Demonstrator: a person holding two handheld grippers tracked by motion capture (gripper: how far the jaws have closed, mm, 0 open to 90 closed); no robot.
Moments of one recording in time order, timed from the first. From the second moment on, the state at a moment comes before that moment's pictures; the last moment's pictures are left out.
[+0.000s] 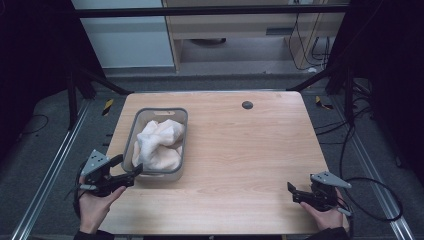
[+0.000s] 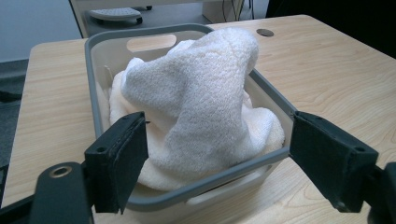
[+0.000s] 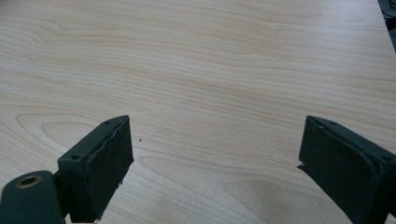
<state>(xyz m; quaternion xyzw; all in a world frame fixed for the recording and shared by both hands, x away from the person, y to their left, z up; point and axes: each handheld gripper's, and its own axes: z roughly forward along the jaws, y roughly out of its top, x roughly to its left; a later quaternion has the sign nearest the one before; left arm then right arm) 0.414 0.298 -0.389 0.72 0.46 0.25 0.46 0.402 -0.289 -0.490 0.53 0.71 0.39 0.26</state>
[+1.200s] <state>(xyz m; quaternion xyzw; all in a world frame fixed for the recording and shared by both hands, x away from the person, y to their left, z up) 0.458 0.270 -0.373 0.78 0.44 0.23 0.38 0.403 -0.288 -0.492 0.53 0.71 0.38 0.25</state>
